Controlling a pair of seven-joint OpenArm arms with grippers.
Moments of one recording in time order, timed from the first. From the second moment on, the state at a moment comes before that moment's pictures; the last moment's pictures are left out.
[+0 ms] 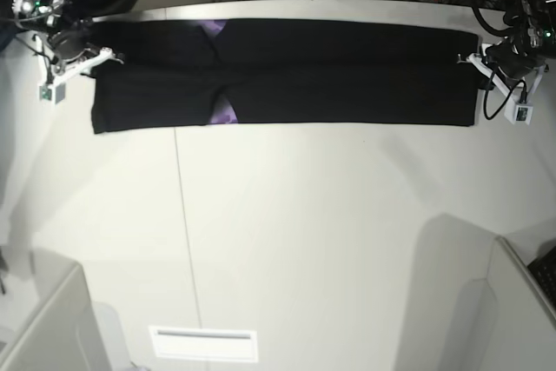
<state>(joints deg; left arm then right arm) 27.5 -26.3 -31.6 107.9 -38.9 -14.8 66.1 -24.2 3.1 34.6 114.0 23.0 12.8 -66.4</state>
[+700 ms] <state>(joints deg) 27.6 -20.6 -40.6 109.5 -48.2 -17.7 65.9 -23.0 1.1 39.5 114.0 23.2 26.1 -61.1</state>
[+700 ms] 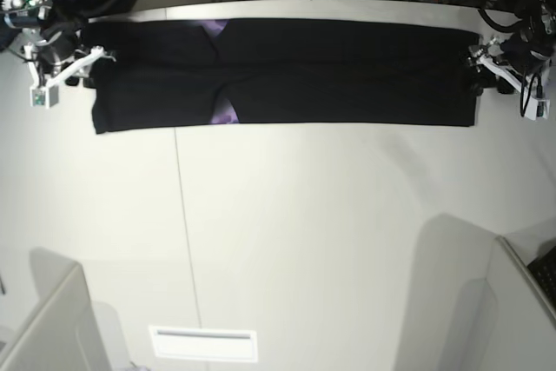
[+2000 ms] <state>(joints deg) 4.7 -13.4 -24.6 91.1 -21.6 -17.6 66.4 -1.5 4.2 30.5 88.2 9.1 27.2 -58.5</state>
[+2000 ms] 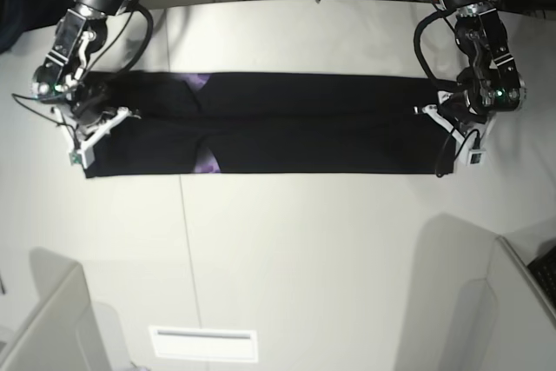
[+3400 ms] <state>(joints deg) 4.0 -16.8 -33.4 75.4 -46.2 -23.6 58.9 -8.3 0.3 30.3 113.6 17.2 27.9 -65.9</state>
